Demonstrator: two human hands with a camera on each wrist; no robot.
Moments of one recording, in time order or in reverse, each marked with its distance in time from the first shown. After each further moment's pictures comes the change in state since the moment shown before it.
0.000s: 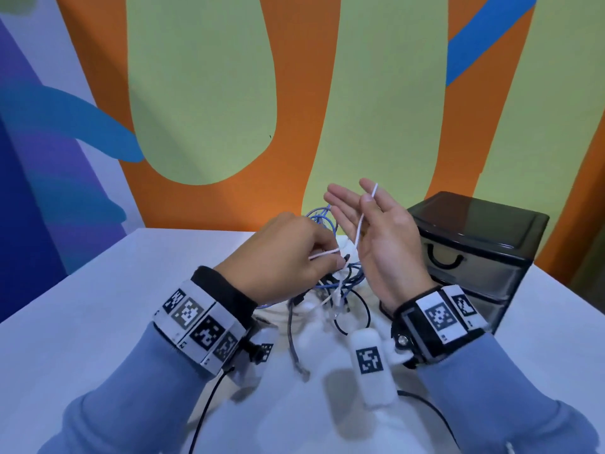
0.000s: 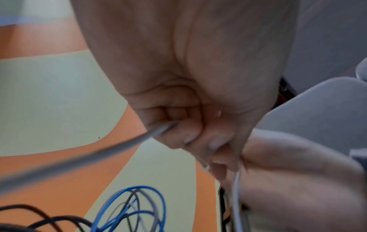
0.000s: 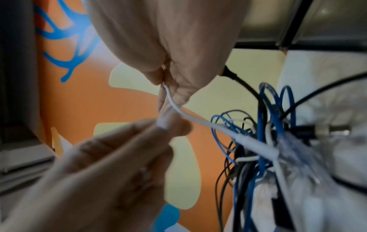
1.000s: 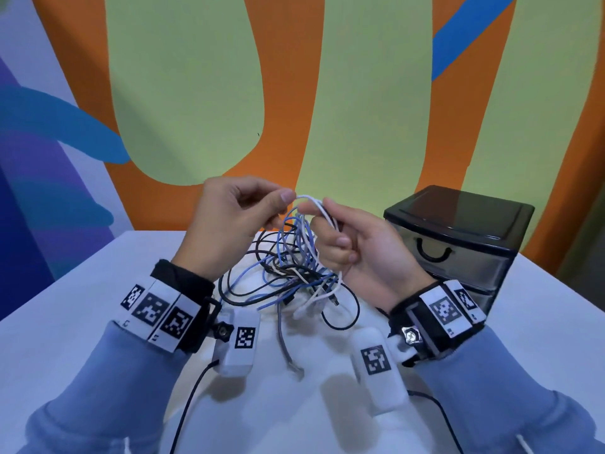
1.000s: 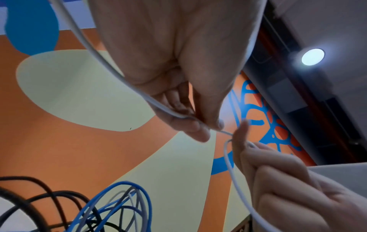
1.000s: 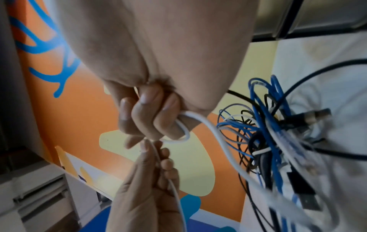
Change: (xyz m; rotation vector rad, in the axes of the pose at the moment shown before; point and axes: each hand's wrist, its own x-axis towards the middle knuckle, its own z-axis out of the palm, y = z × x) left_hand -0.001 -0.032 -0.018 -0.721 0.479 -0.160; right_hand -0.011 -0.011 0.003 -0.037 -0.359 0.415
